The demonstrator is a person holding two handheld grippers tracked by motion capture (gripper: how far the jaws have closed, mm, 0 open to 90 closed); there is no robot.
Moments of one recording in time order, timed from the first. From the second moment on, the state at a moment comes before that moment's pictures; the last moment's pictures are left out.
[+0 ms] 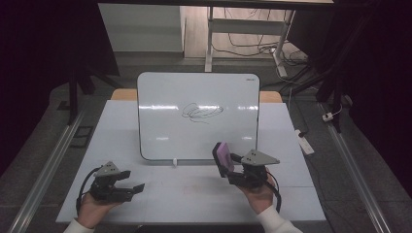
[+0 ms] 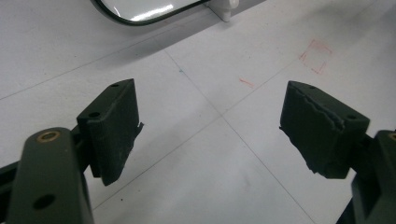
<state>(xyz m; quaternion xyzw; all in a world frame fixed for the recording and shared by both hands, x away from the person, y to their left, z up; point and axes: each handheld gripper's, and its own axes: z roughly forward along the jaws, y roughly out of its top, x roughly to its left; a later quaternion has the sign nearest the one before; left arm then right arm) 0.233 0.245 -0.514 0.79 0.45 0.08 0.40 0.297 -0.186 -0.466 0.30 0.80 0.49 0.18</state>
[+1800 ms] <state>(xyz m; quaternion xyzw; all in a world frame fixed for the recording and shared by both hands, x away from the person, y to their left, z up) 0.238 0.253 -0.515 0.79 0.45 0.07 0.41 0.397 -0.116 -0.409 0.35 0.76 0.40 0.37</state>
